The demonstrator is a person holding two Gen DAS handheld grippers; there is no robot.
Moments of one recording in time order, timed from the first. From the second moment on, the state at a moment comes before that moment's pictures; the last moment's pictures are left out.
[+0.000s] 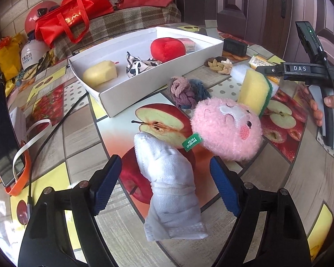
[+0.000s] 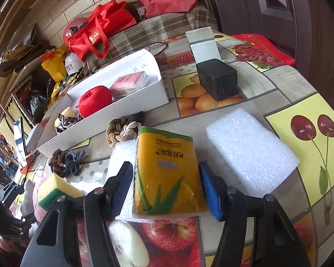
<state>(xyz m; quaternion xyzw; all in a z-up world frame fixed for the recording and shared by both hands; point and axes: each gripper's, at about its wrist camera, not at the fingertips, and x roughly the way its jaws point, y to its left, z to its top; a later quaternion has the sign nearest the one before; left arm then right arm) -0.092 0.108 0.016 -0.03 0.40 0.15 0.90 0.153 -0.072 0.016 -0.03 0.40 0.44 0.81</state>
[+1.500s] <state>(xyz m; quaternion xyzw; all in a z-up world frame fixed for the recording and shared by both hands) -0.085 0.076 0.058 -0.04 0.20 0.28 0.94 0.066 -0.048 0.050 0.00 0.23 0.43 0.87</state>
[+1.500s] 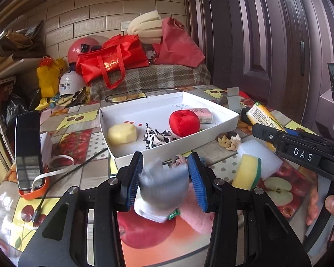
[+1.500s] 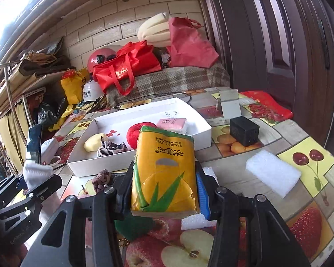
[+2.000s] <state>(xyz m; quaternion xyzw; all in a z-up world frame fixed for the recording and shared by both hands) -0.063 0.137 0.062 -0.10 0.16 0.33 0.92 0.122 -0.018 0.043 0.05 0.28 0.38 0.88</state>
